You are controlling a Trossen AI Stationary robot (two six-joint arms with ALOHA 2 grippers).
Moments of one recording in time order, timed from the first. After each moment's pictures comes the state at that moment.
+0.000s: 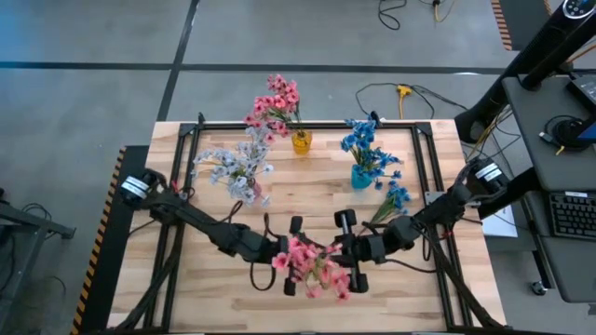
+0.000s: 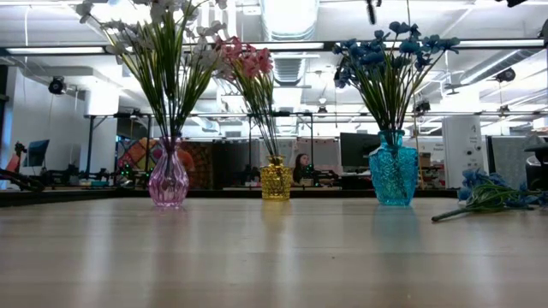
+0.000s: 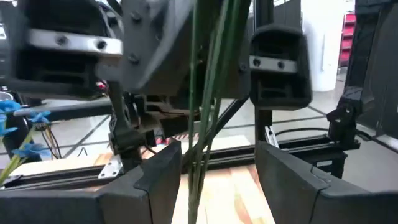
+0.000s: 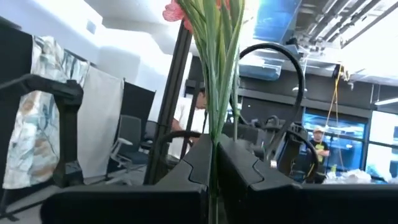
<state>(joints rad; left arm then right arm) -0.46 1.77 1.07 0.77 -0.35 0.09 0.48 1.65 0.82 1.32 0.20 -0.35</state>
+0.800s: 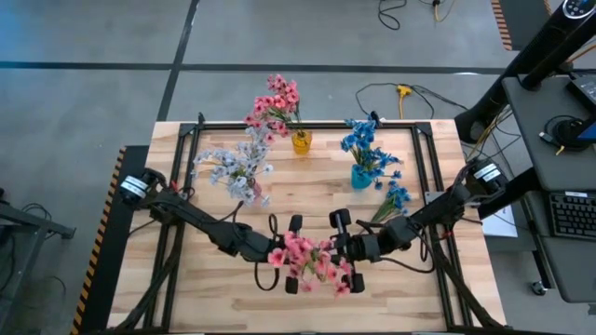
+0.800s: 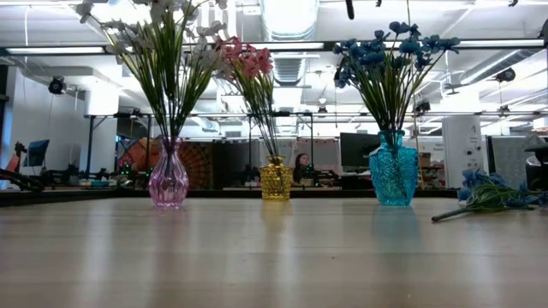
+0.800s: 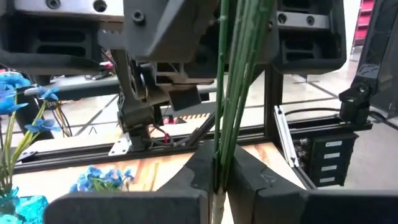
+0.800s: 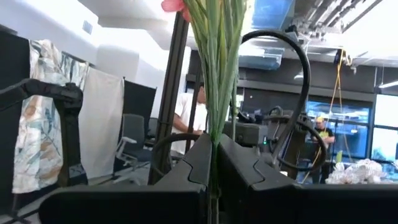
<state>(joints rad) -0.45 1.75 1.08 0.65 -0.39 0.06 0.48 1.65 0.87 1.25 0.21 -0.28</state>
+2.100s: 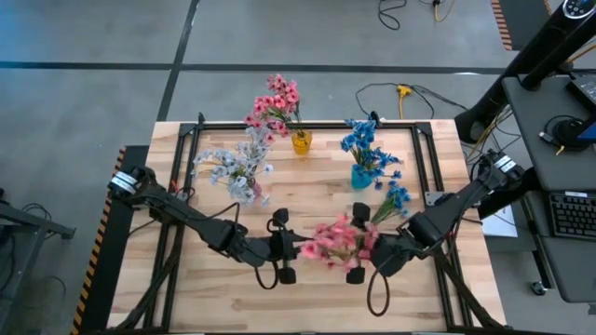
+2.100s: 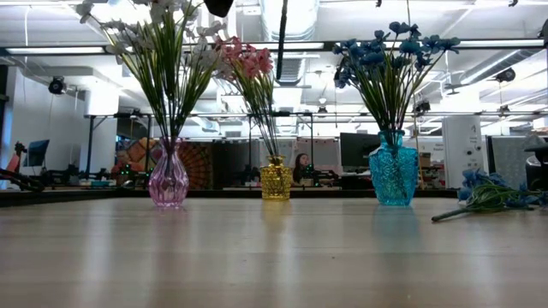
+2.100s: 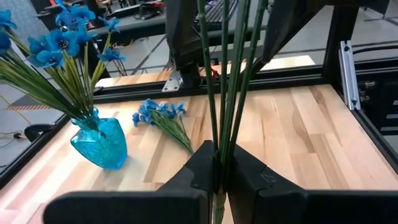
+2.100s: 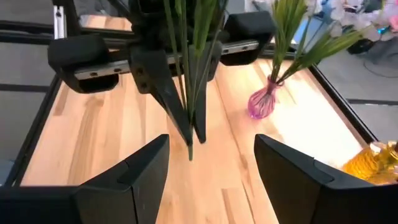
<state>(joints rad) -0.48 1.66 1.08 0.25 -0.63 -0.05 0.59 1.48 1.27 -0.41 0.69 0.28</state>
